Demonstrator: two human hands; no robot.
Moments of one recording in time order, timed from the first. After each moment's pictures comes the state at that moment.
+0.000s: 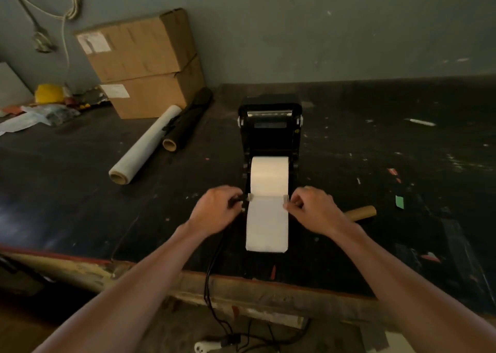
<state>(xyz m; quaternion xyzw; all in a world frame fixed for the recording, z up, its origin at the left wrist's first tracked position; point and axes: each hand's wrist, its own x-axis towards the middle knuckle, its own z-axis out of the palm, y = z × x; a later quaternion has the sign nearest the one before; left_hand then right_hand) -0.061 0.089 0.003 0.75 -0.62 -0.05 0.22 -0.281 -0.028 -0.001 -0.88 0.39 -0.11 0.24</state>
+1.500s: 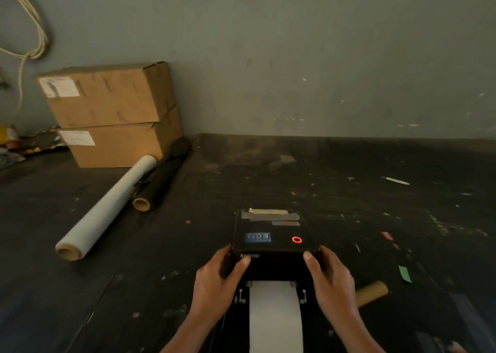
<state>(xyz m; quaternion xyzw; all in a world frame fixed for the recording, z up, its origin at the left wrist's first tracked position) -0.038 0.049 -0.015 0.72 -0.46 -0.23 0.46 -0.244 -0.034 -0.014 -0.64 0.57 -0.35 0.39</state>
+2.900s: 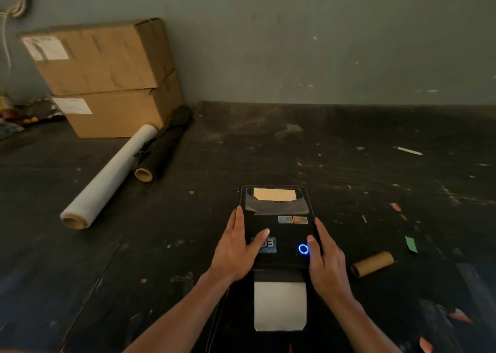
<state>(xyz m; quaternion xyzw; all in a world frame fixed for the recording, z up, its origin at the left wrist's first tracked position) -0.041 0.008 -0.046 0.78 -0.50 -0.25 0.28 -0.234 -0.035 -0.048 -0.67 0.54 -0.32 0.40</state>
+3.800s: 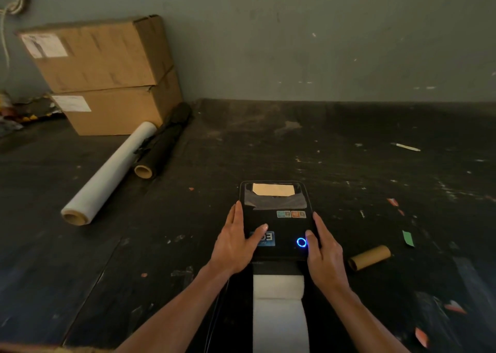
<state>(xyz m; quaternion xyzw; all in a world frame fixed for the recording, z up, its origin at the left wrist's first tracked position) -0.045 0.010 -0.036 0.78 -0.49 -0.26 0.28 -0.234 -0.038 -0.055 -0.67 0.53 -0.34 0.39</state>
